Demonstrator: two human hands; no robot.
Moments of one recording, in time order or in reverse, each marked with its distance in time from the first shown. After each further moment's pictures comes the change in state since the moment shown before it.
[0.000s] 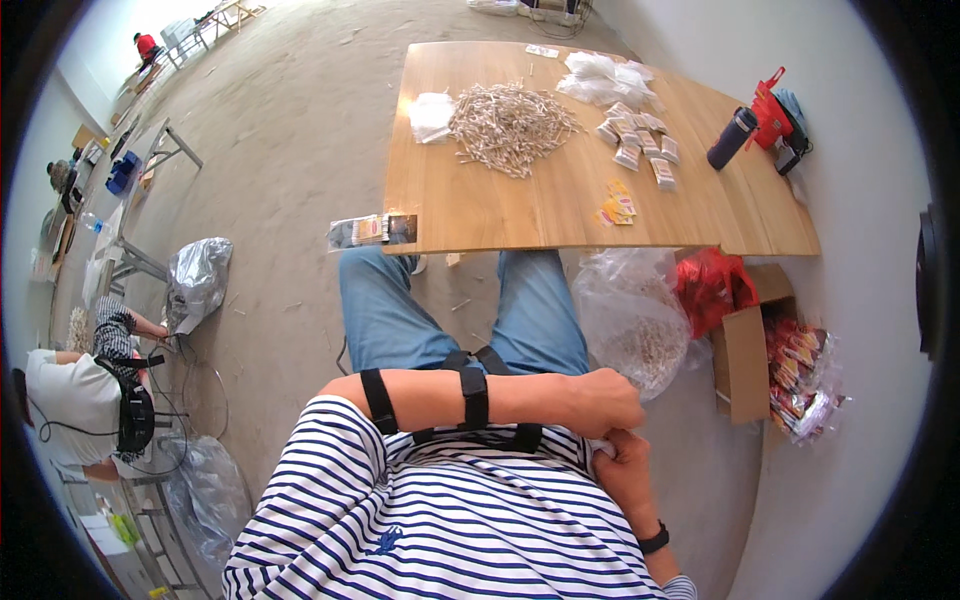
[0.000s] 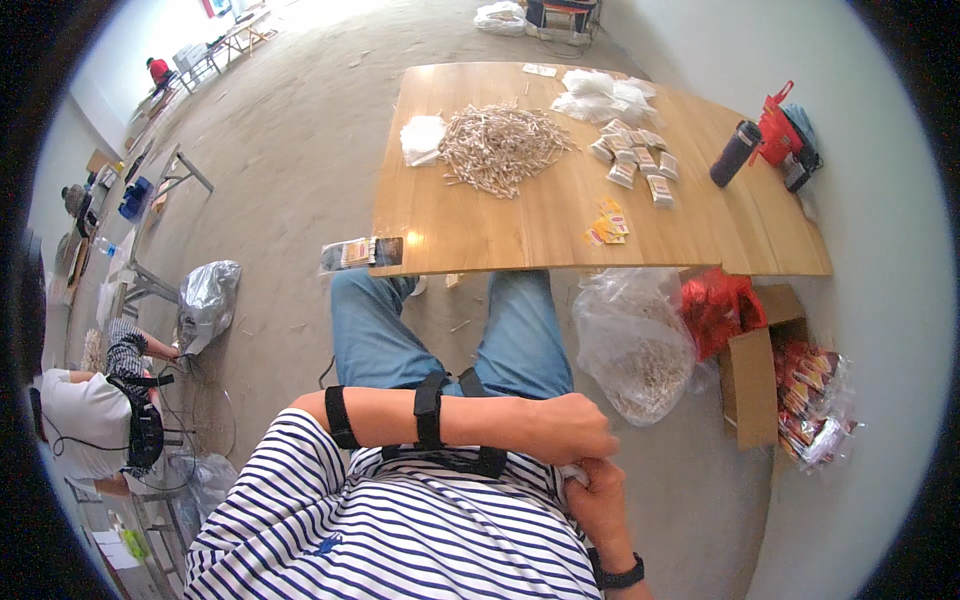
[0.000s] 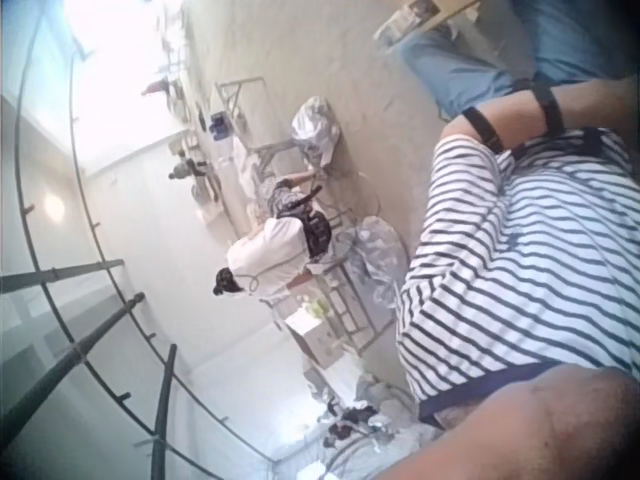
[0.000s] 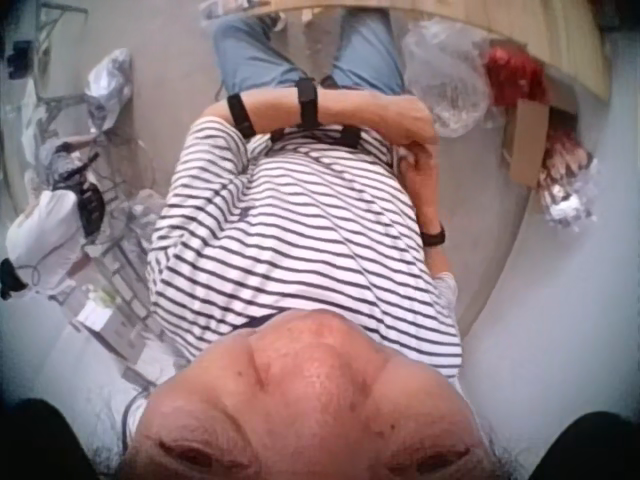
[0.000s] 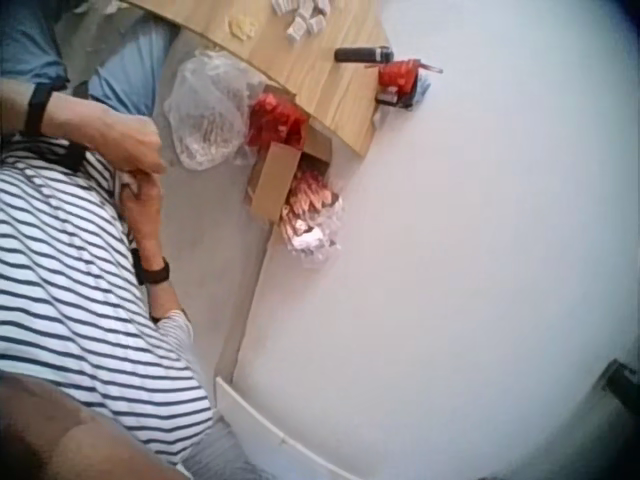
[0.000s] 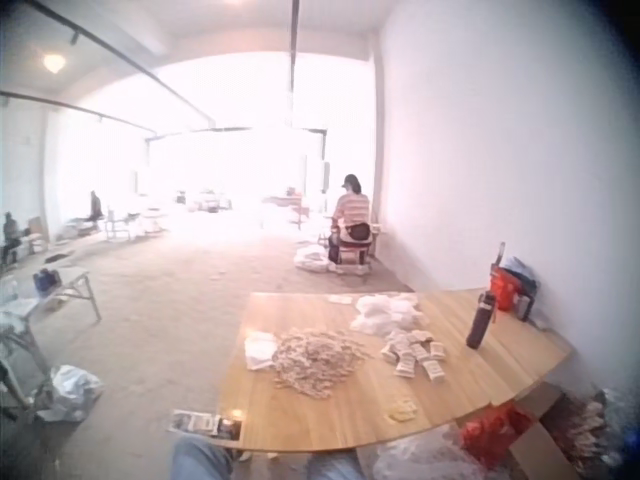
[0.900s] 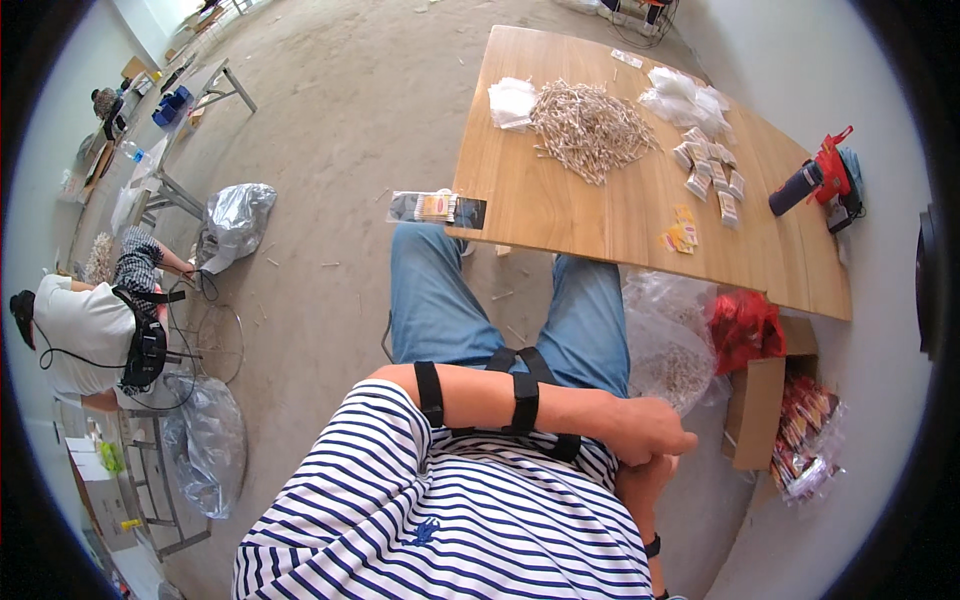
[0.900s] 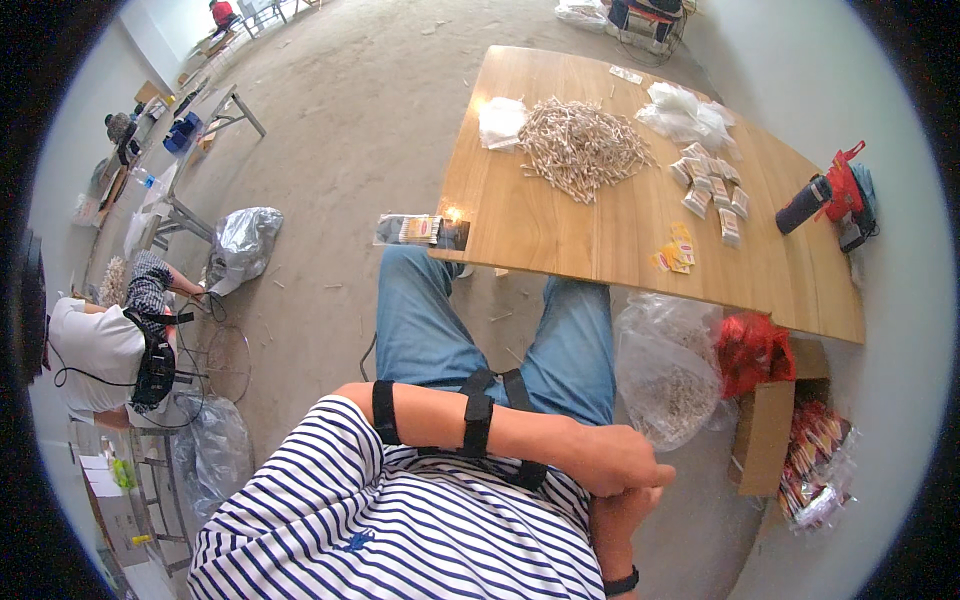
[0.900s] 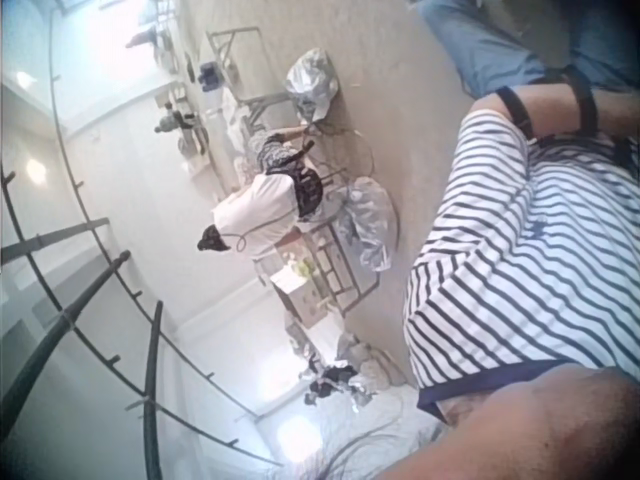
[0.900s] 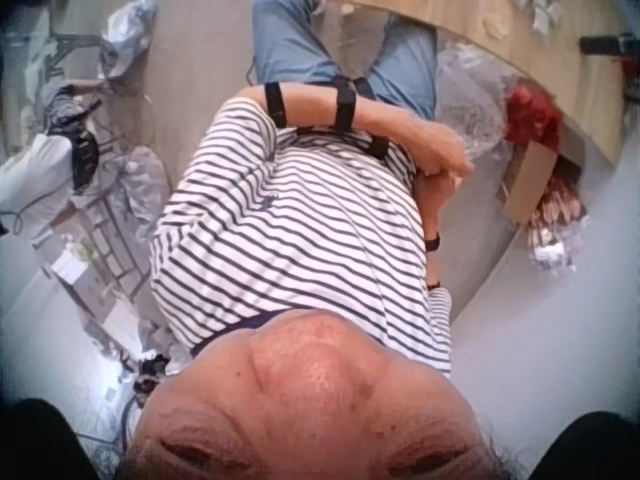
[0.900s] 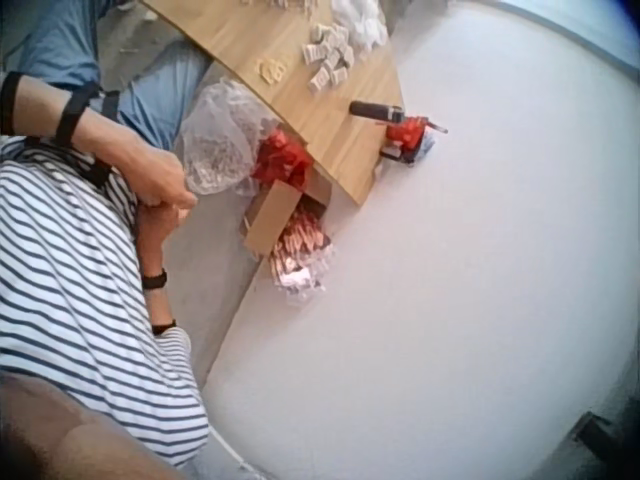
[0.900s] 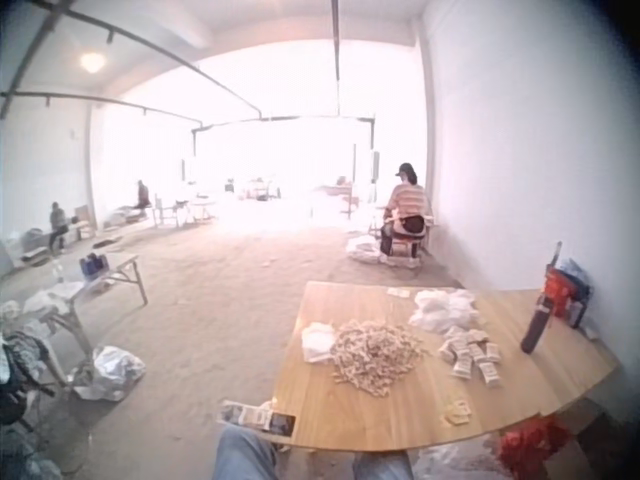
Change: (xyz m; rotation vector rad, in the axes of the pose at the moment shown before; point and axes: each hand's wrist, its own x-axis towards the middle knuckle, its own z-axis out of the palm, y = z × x) left_hand 0.001 0.004 -0.004 -0.176 0.180 0.048; right_hand 0.024 0.010 0.020 -0.480 0.382 -0.124
